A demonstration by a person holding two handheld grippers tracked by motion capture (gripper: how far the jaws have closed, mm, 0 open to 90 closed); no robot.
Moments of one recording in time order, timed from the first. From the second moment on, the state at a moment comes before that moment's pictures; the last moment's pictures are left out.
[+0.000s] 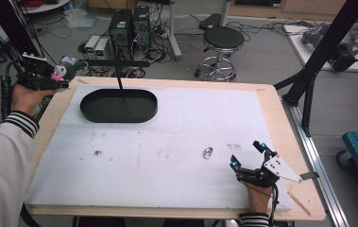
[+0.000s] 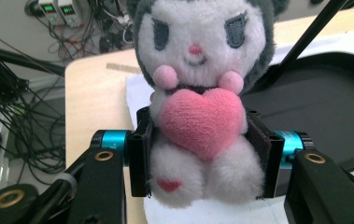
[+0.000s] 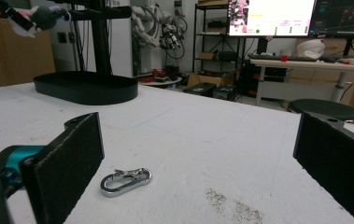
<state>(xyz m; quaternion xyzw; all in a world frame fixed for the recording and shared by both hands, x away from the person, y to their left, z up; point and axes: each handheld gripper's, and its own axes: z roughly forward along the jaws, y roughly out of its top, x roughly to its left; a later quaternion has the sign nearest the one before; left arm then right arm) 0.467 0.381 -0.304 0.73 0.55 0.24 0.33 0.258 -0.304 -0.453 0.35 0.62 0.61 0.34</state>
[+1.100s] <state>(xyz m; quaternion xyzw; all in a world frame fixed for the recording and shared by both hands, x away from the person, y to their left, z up) 0.436 0.379 -0.311 0.73 0.41 0.29 0.47 0.258 -0.304 -0.453 0.35 0.62 0.61 0.35</state>
